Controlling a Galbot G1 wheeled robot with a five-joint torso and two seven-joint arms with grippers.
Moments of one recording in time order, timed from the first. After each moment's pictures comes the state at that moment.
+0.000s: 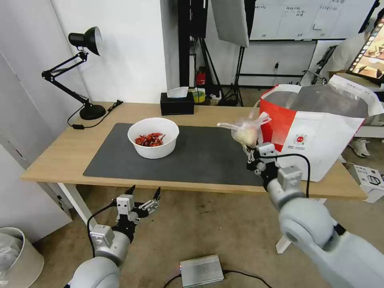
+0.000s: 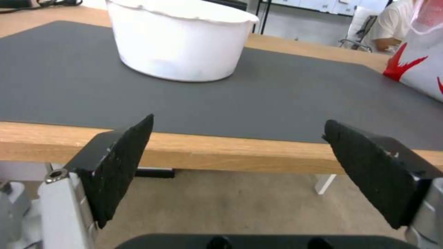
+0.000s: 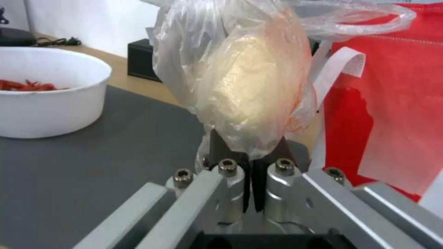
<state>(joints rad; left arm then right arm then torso) 1.52 -0.91 -0.24 -2.17 -0.60 -0.02 -0.34 -1.10 0.78 0.16 2.28 0.59 -0.42 0.50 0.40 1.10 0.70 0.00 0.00</state>
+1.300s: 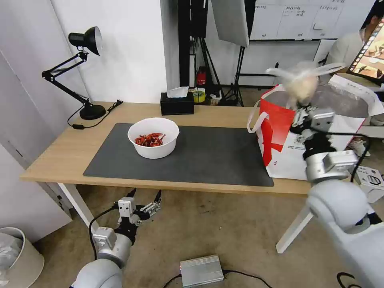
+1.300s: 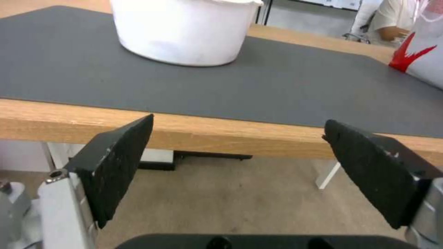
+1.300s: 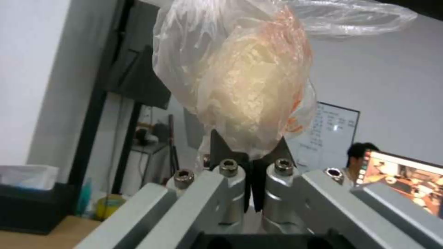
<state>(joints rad) 1.52 -0.93 -0.23 -2.14 -0.59 -0.03 -0.34 -1.06 0.84 0.48 2.15 0.35 -0.13 0.42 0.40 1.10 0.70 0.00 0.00</state>
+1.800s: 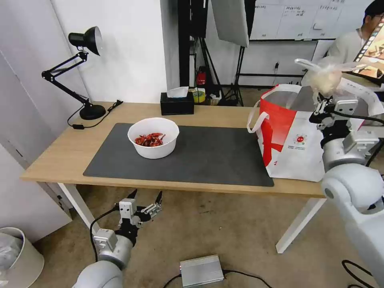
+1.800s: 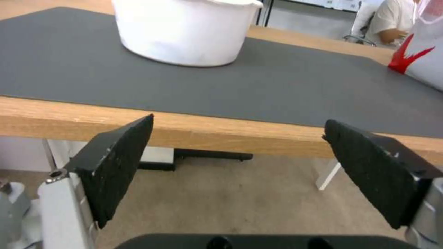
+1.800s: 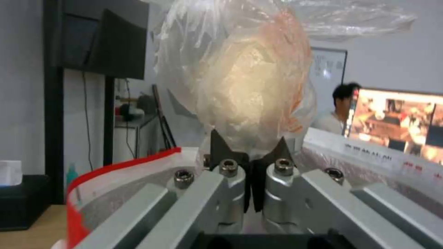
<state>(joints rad) 1.54 -0.94 -0.24 -2.15 -0.58 -0.04 -0.33 -0.94 0.80 0.49 2.04 0.63 -0.23 0.48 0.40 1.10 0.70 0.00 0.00</state>
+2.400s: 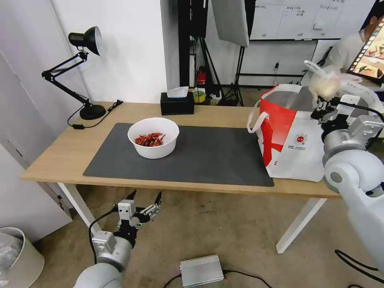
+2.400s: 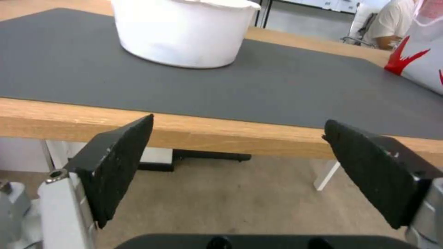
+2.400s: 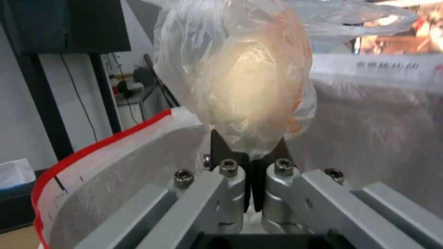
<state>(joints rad) 1.55 -0.93 -0.25 -2.16 -0.58 -0.04 -0.33 -0.85 0.80 0.45 1.98 0.92 -0.30 0.60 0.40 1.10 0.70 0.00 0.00</state>
